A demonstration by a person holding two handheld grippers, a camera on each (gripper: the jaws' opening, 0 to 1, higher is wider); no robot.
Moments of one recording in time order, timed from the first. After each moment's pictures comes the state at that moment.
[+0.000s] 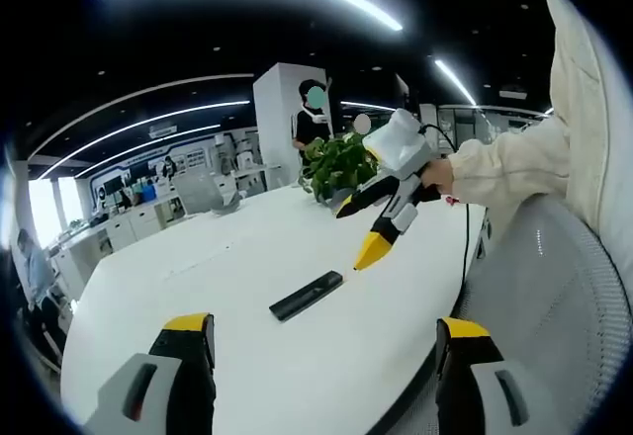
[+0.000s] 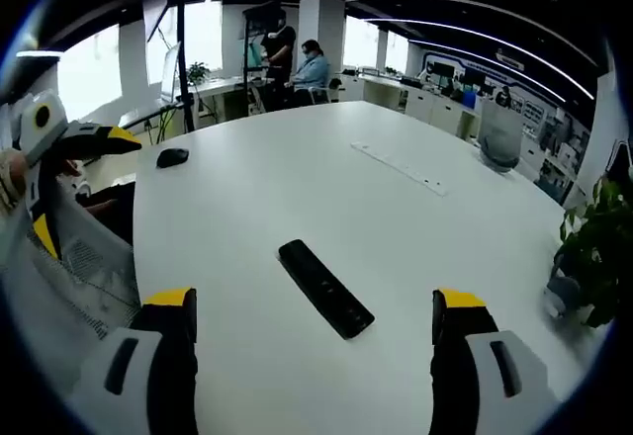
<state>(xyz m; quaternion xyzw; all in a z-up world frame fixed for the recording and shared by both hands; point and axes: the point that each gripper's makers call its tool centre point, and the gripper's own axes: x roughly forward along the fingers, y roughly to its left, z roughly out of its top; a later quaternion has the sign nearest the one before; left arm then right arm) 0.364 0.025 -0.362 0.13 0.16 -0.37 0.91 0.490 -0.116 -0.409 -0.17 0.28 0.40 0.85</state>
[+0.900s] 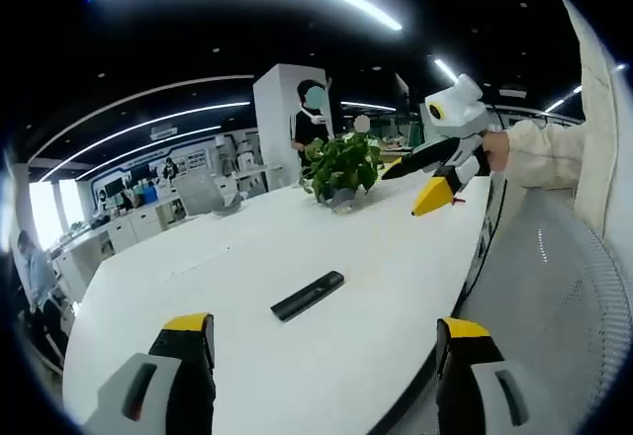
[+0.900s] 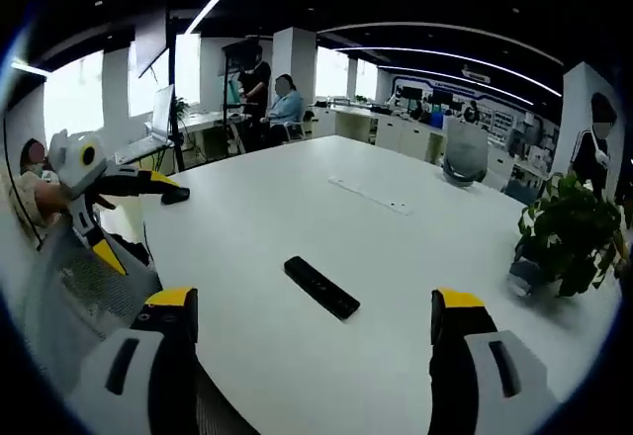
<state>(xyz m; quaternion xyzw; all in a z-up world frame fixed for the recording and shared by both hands) 0.363 0.026 -0.362 0.13 0.15 -0.36 0.91 0.421 -0.160 -0.335 -0.11 0.22 0.36 0.90</state>
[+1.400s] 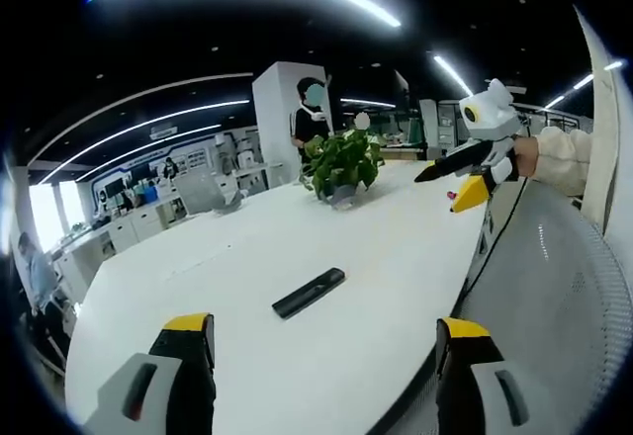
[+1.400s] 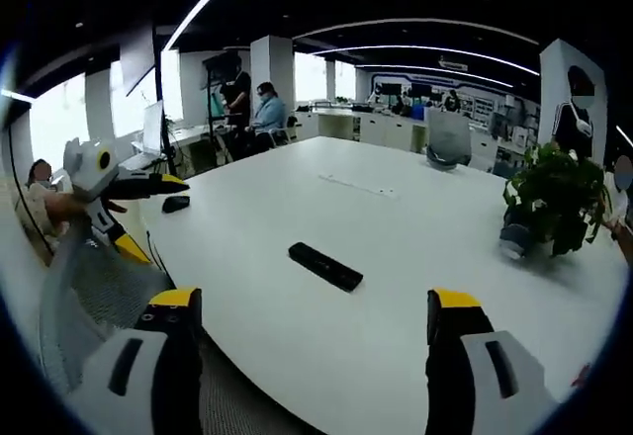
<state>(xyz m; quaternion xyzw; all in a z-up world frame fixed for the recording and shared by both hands) 0.363 0.026 -0.362 0.14 0.16 -0.36 0.91 0.379 -0.178 -0.350 -0.07 0.23 0.33 0.91</state>
